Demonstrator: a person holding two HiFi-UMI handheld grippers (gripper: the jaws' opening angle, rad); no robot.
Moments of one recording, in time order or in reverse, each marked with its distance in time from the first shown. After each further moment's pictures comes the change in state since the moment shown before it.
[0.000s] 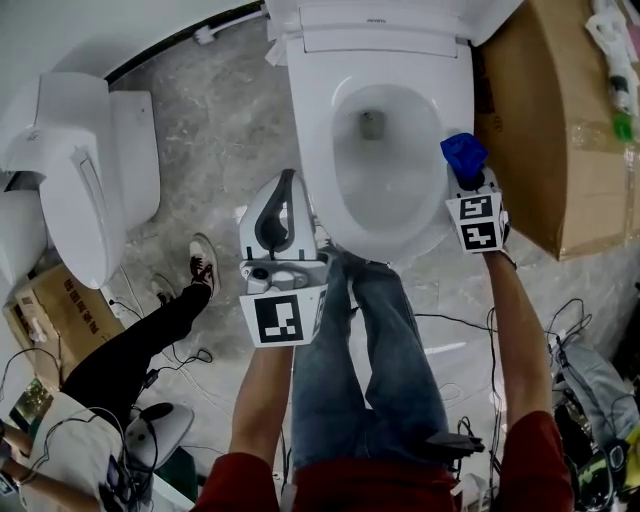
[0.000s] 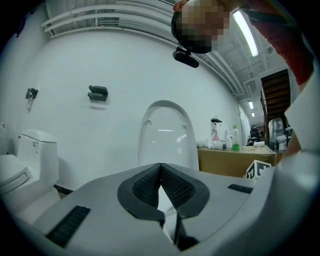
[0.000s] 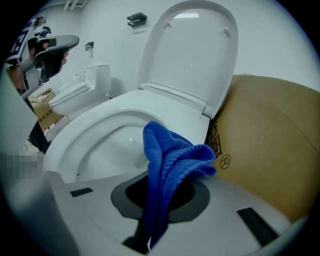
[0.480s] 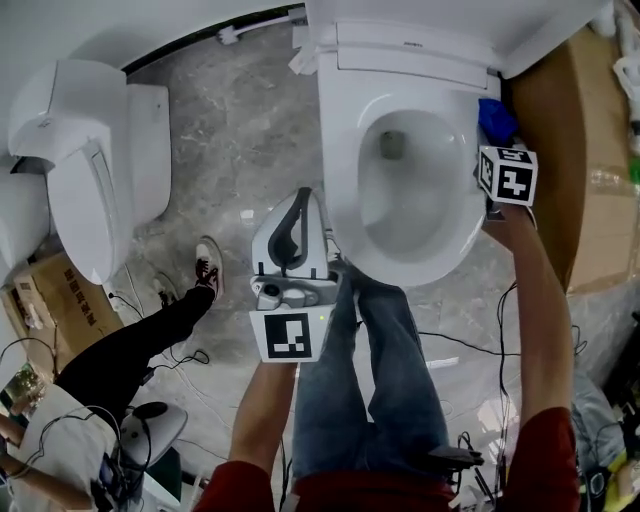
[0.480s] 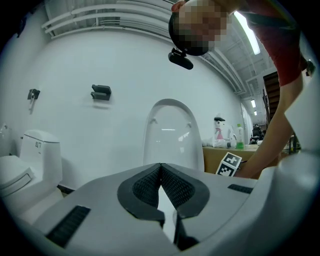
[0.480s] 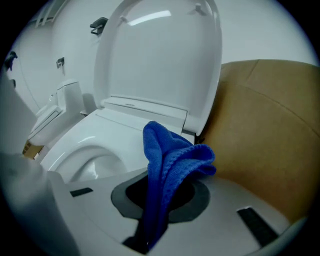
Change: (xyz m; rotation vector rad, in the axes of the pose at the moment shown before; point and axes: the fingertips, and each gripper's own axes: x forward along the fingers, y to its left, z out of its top) left arm 0.006 0.027 -0.004 0.001 0.018 0.025; right arm 0.068 -0.082 0.094 0.219 -0.040 -0.075
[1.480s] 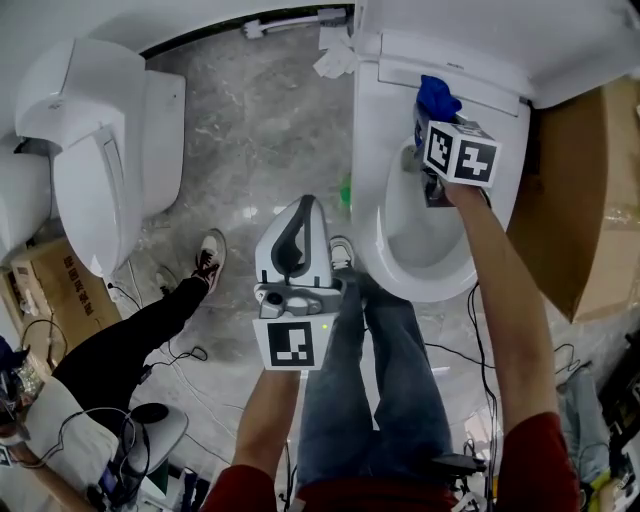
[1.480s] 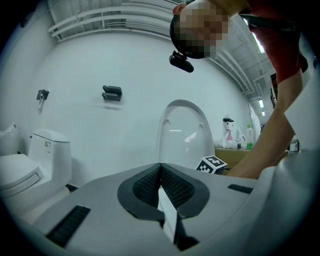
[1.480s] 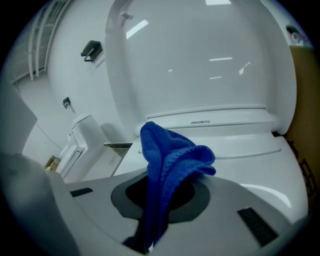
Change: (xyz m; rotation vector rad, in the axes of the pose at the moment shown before) left arm -0.006 0.060 -0.001 -0.025 -0.014 0.078; right arm 0.046 0.183 0.105 0.240 -0.107 0.299
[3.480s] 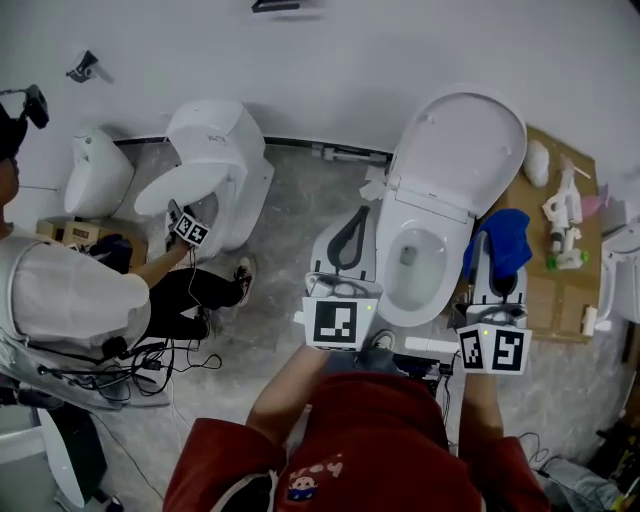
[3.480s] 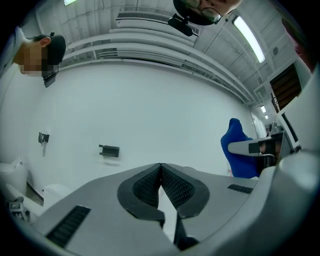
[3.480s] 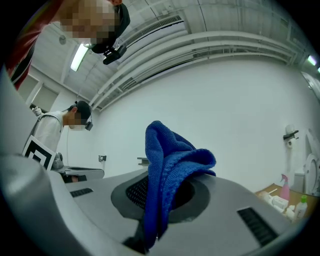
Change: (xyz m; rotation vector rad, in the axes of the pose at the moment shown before) left arm -0.162 -0.094 0.443 0.092 -0.269 0.056; right arm -0.657 0.215 0.233 -0.309 -0.930 0.124
